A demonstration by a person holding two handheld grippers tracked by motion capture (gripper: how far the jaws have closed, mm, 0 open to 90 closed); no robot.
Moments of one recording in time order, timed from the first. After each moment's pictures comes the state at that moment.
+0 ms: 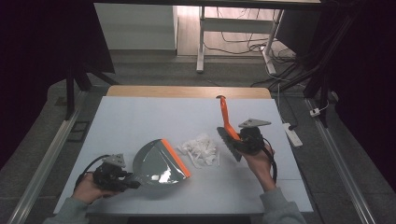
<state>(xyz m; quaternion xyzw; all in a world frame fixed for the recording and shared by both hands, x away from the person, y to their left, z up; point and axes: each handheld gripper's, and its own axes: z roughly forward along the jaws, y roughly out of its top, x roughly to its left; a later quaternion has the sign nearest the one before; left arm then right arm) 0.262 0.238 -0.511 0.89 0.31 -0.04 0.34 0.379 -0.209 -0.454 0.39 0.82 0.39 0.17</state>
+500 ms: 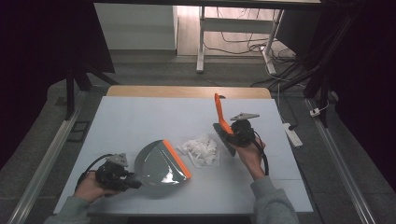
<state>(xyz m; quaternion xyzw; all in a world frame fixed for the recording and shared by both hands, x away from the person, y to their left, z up) 0.267 0.232 -0.511 0.89 0.30 -0.04 0.33 0.411 -0.188 -0.467 0.41 0.82 0.36 0.17</state>
